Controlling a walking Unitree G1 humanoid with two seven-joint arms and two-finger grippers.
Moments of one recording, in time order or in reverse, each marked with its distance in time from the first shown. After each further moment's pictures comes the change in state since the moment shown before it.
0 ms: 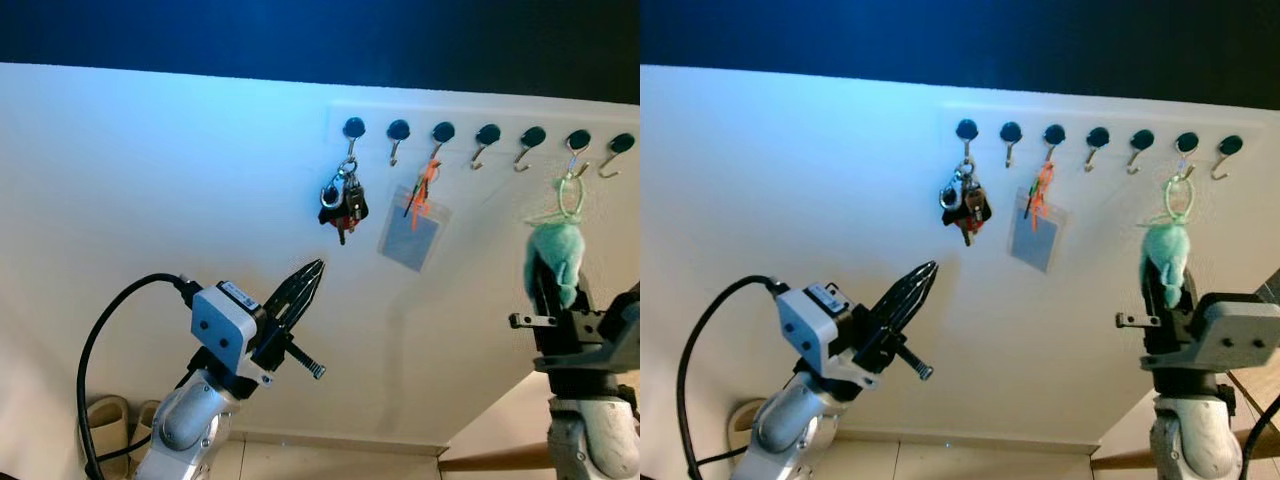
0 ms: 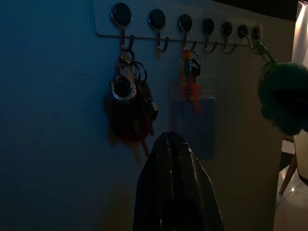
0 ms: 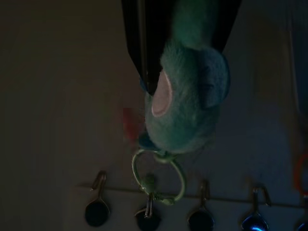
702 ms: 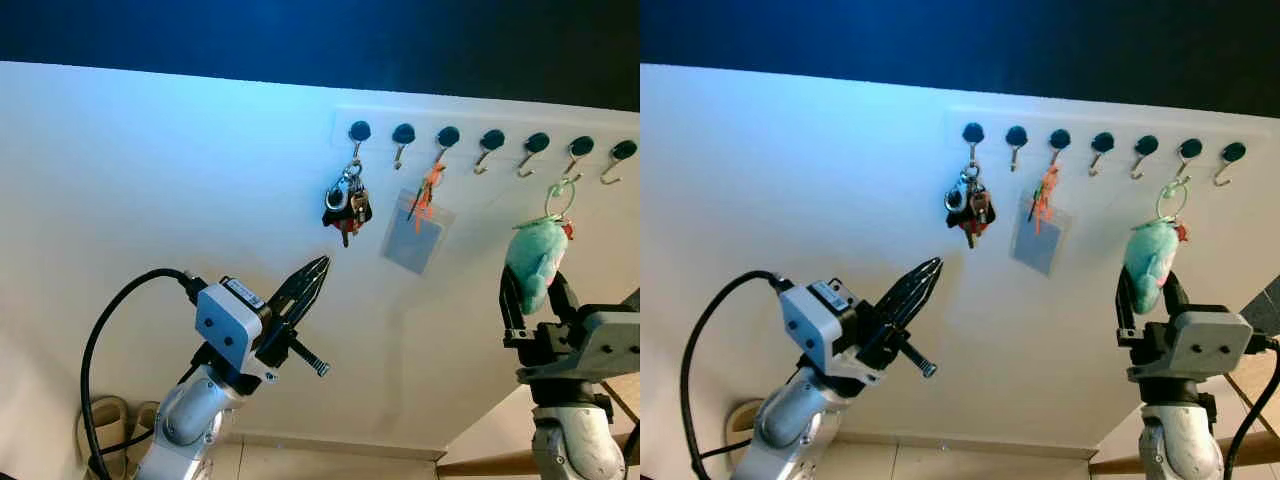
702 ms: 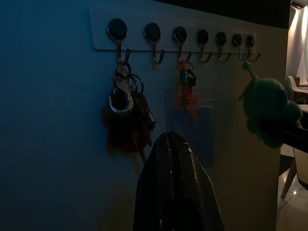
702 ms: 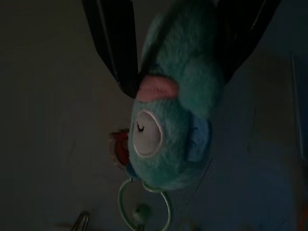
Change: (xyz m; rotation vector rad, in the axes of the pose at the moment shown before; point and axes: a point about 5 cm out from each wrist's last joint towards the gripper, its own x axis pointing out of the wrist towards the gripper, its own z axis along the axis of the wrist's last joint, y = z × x) left arm 0.005 -0.001 0.003 0.015 -0.016 -0.021; right arm -0.006 0.004 -0.019 -0.043 0.051 0.008
